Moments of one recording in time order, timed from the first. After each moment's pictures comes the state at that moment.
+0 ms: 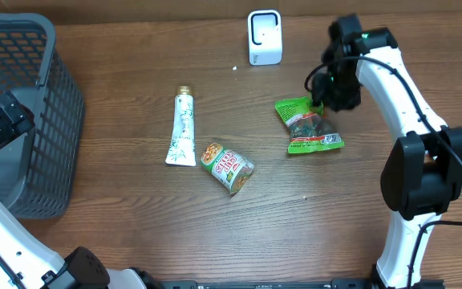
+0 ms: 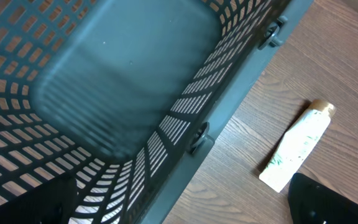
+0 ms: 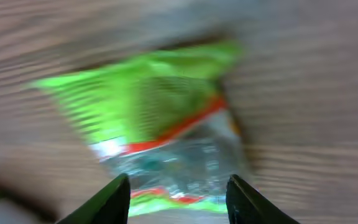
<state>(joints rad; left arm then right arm) 0.69 1.61 2.08 -1.56 0.14 0.00 0.17 2.13 1.84 -1.21 -0.11 0.28</state>
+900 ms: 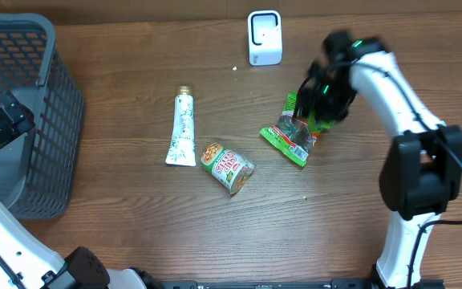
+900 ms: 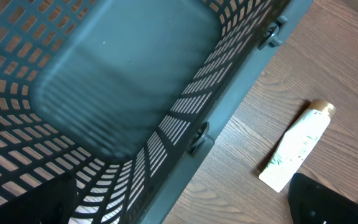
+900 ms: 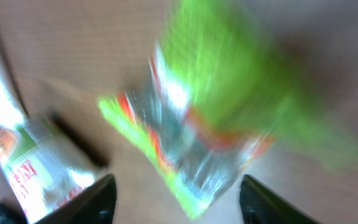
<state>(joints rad) 0.69 1.61 2.08 -1.56 0.14 0.00 0.17 2.14 1.88 -1.26 -0.38 0.10</state>
